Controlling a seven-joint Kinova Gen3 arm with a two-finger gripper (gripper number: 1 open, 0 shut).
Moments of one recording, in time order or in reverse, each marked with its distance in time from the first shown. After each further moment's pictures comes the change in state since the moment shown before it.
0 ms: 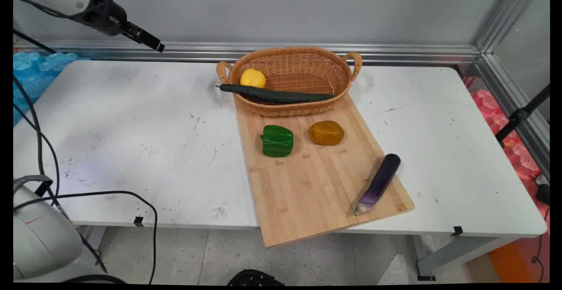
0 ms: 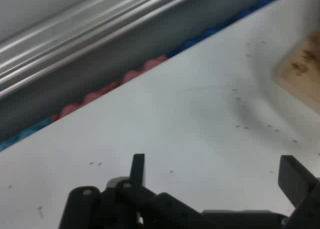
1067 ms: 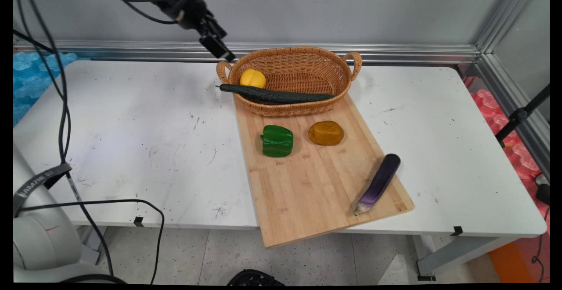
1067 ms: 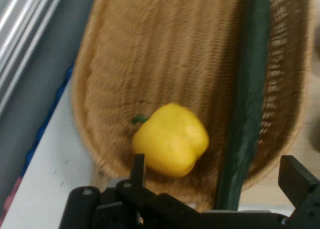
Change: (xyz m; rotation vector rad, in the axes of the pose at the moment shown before) arm 0.110 0.126 0.028 -0.377 0.006 0.599
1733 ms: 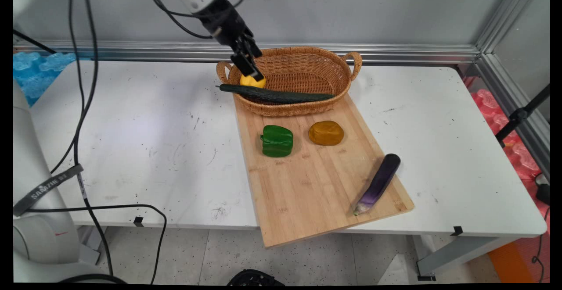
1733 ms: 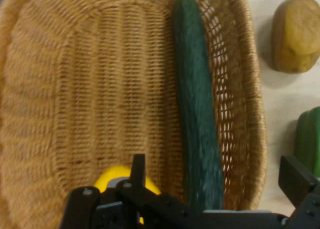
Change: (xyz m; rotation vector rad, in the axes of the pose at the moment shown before) arm 0.045 0.001 0.072 -0.175 -0.027 0.173
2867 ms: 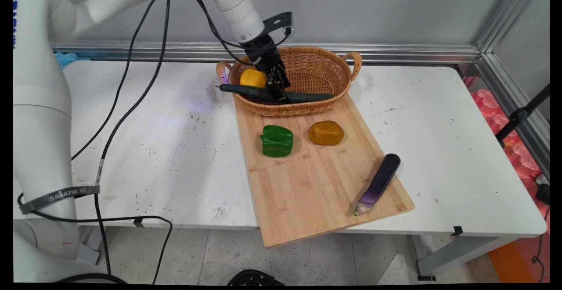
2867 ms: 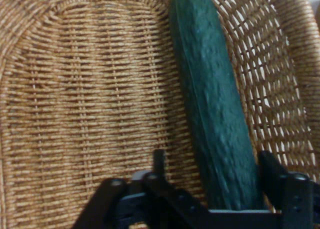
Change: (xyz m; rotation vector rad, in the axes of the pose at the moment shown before) arm 0.029 -0.044 0.123 -0.117 -0.063 0.071
